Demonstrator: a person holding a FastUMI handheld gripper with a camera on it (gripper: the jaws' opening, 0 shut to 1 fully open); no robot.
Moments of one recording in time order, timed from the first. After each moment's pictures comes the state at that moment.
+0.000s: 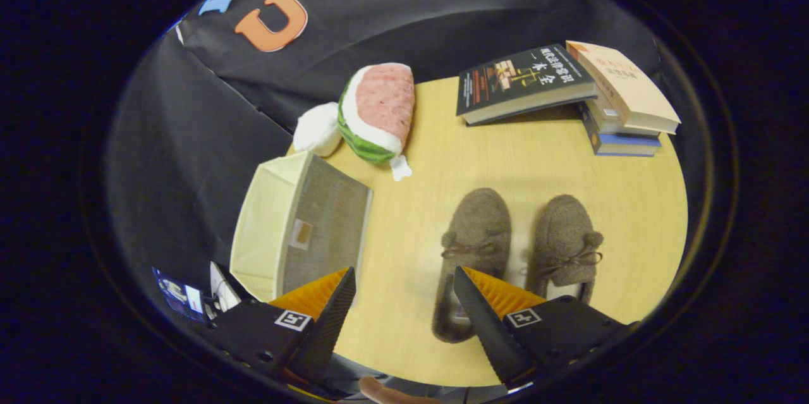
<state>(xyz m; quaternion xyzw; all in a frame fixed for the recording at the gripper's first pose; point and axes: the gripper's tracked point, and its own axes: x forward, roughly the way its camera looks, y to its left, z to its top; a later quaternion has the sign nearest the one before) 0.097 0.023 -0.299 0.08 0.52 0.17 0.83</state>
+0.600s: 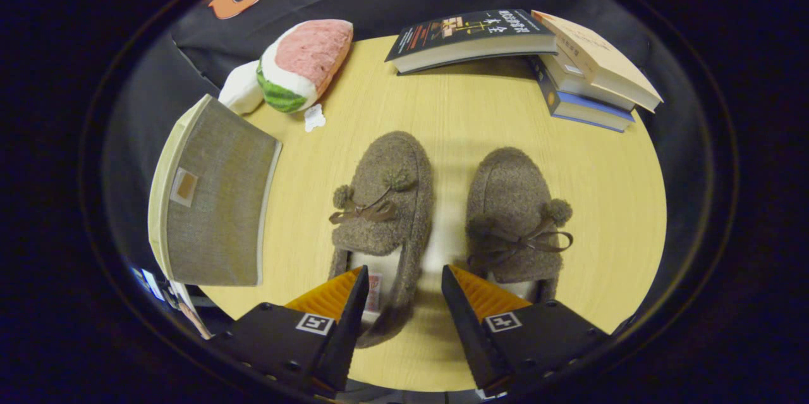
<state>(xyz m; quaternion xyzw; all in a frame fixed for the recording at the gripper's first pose) 0.100 -0.031 -0.380 0.02 0.56 0.08 0.82</state>
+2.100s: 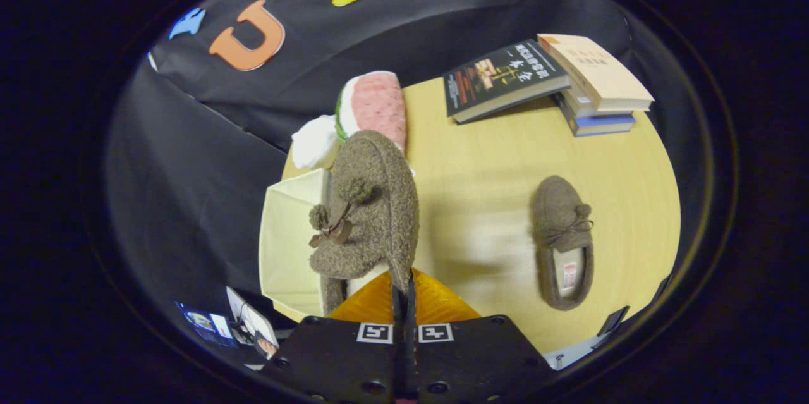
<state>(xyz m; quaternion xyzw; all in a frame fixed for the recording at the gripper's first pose) 0.076 0.086 -0.222 0.14 0.52 0.13 0.83</state>
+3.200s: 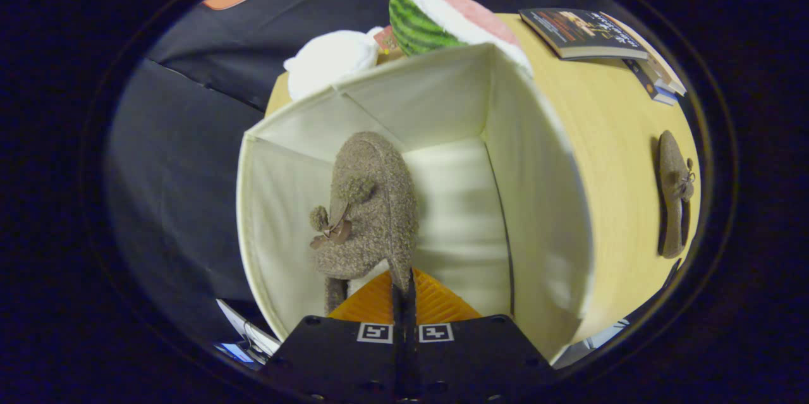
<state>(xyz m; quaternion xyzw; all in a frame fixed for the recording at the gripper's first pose) 0.101 0.320 -0.365 0.12 0.63 0.05 0.77</state>
